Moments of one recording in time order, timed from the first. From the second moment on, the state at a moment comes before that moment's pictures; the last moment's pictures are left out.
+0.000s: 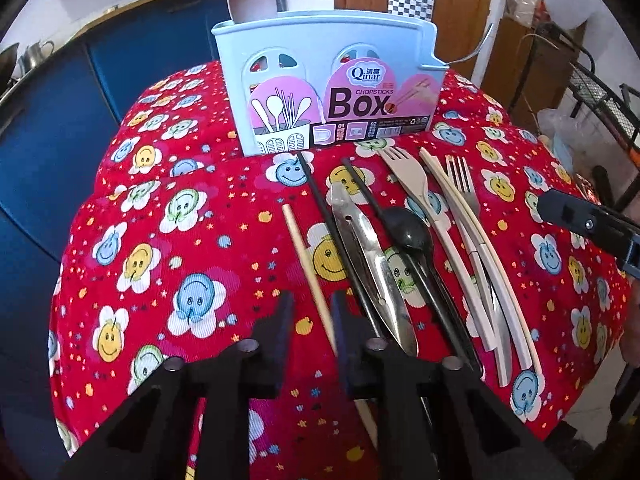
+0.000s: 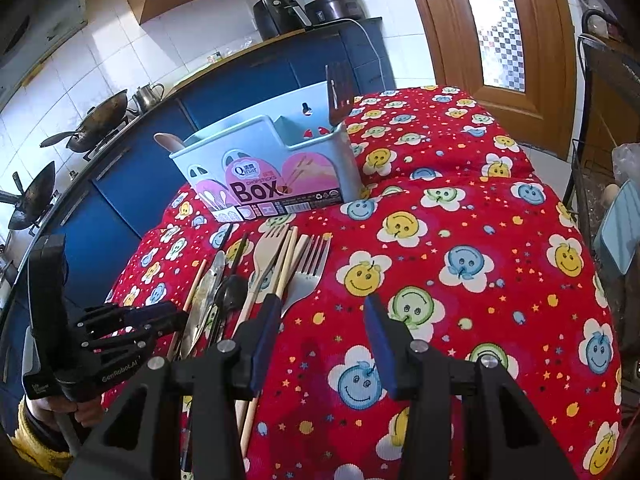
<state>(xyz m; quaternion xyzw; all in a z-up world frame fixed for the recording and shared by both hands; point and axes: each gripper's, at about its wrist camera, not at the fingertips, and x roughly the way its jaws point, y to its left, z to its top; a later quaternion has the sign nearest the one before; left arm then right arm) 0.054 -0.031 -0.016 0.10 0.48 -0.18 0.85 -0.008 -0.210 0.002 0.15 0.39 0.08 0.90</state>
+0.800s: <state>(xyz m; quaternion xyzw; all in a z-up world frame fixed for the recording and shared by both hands) 0.058 0.017 0.011 -0.05 0.43 -0.22 0.87 0.001 -0.174 0.003 0.13 0.43 0.11 0.89</state>
